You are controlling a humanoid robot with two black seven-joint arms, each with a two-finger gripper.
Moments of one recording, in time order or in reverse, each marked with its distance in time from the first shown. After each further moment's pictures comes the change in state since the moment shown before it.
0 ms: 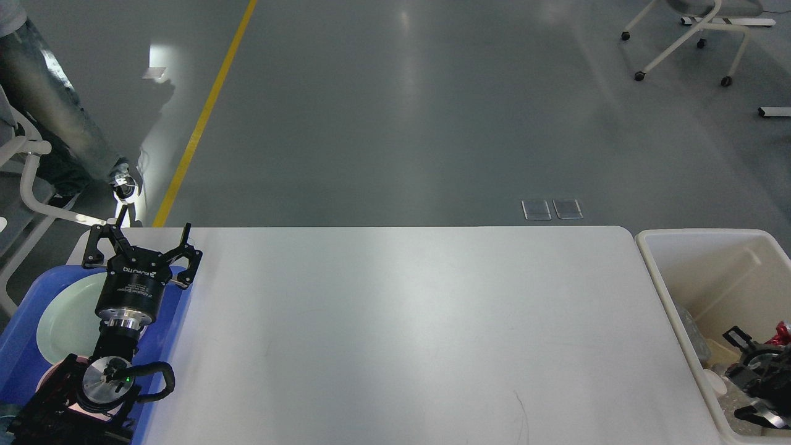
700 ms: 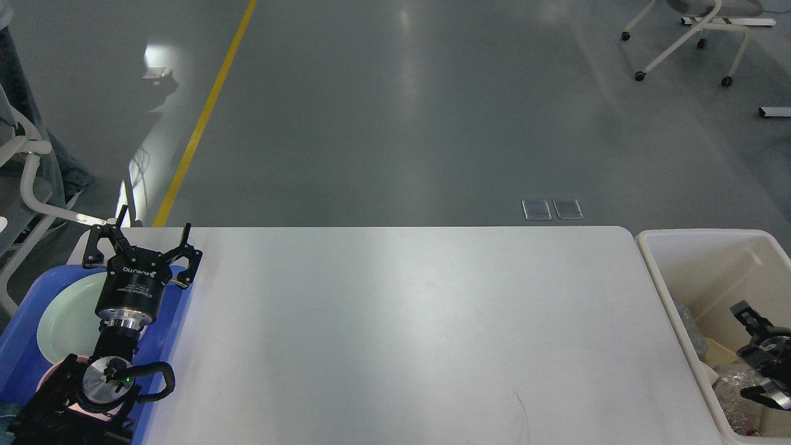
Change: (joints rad) left arm 0.000 0.000 0.000 0.000 0.000 0.000 0.000; right arm 0.065 -0.055 0.137 0.019 0.004 -0.008 0.017
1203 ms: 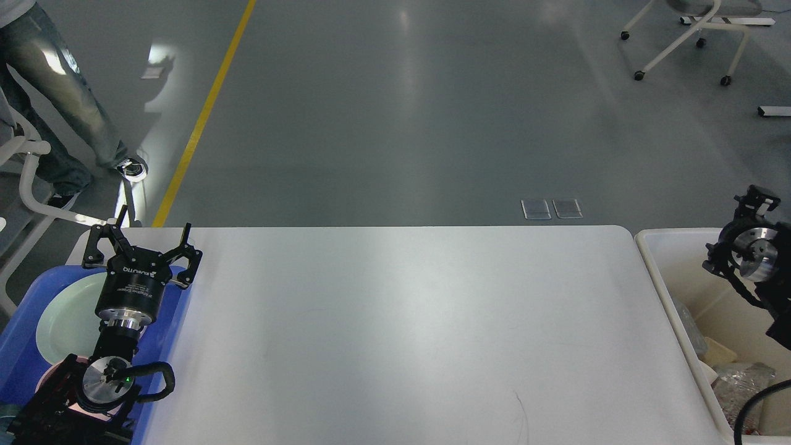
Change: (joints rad) left arm 0.000 0.000 0.000 0.000 0.000 0.000 0.000; right arm 0.155 -0.094 1.066 0.209 -0.030 0.000 0.014
